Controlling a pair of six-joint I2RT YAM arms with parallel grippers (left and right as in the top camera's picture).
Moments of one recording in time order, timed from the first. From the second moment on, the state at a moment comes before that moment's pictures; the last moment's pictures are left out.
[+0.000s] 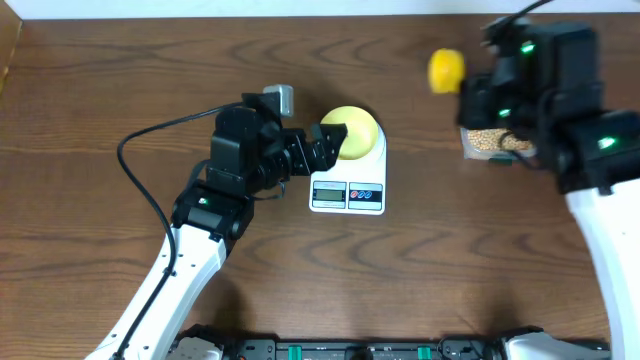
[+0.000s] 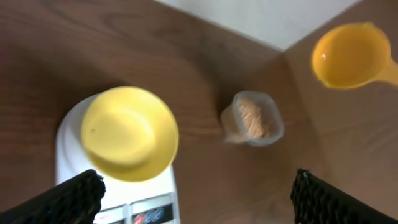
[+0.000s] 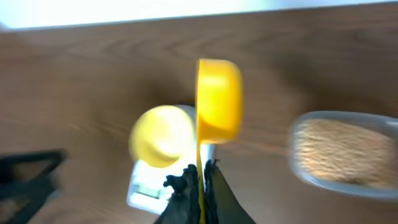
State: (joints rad) left arm -0.34 1.23 0.90 -0.16 0.41 -0.56; right arm 0.21 1.42 1.66 -1.02 -0.12 0.24
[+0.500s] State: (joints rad) left arm -0.31 1.24 1.11 -0.55 0.30 -0.19; right arm -0.09 1.87 1.87 -1.24 -0.08 0.08
